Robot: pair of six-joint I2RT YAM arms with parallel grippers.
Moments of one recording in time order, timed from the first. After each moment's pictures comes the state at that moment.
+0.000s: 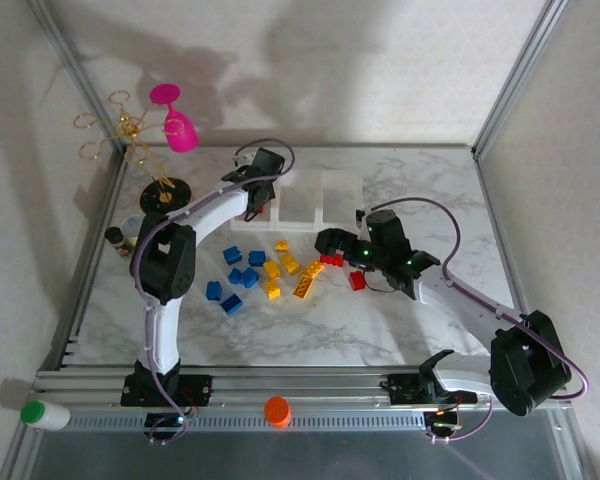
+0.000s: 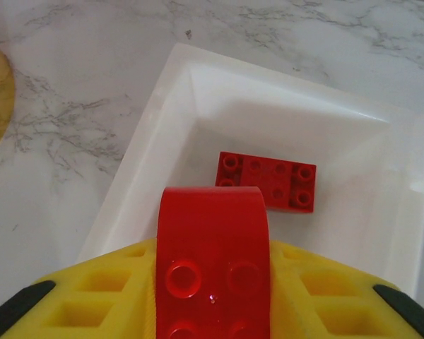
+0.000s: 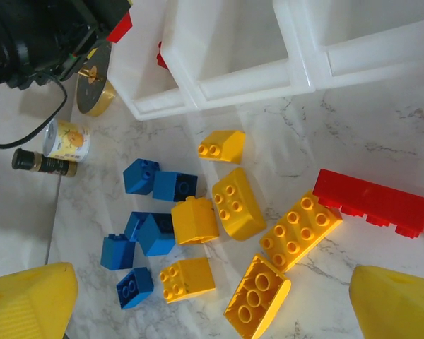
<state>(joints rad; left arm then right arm) -0.44 2.10 1.68 -0.53 -0.51 -0.61 0.57 1.25 0.76 -0.13 -0.28 0.78</state>
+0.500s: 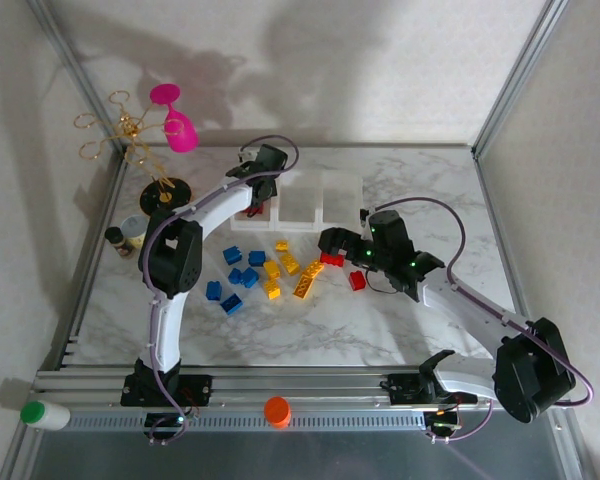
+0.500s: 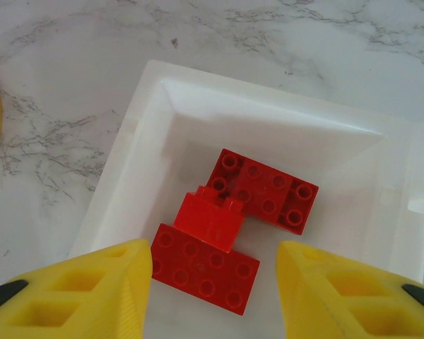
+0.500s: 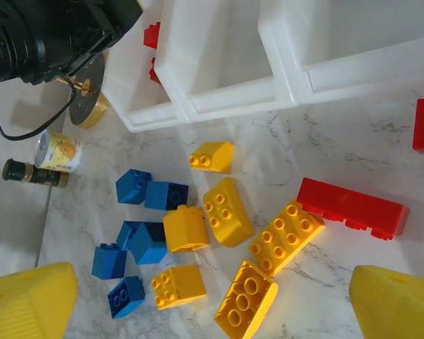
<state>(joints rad) -0.44 2.16 1.77 -0.57 -0.51 -0.56 0.57 1.21 0.76 -0.16 -0.23 0.76</state>
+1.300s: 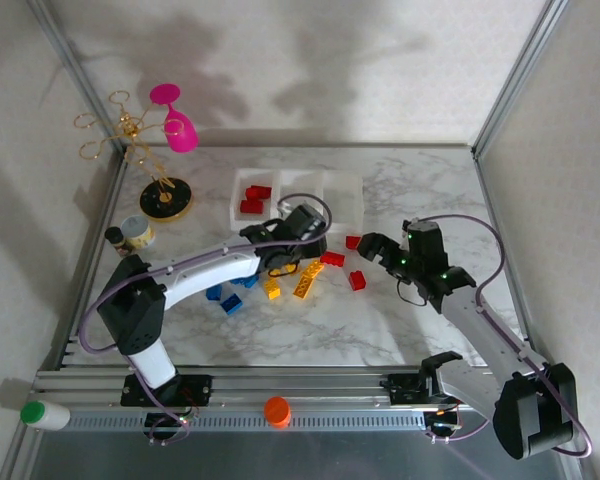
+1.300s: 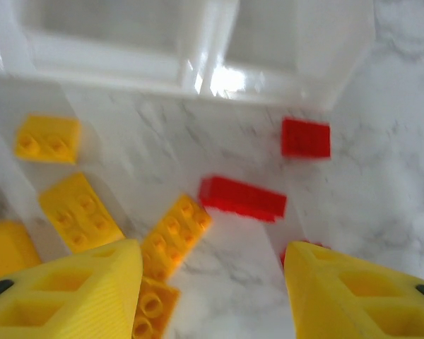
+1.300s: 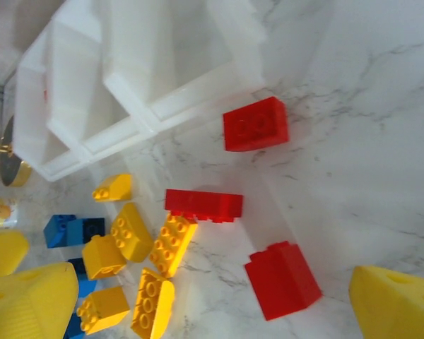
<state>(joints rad) -0.88 1.70 1.29 -0.47 -0.26 -0.90 0.31 1.01 0.63 -0.34 -0.22 0.74</state>
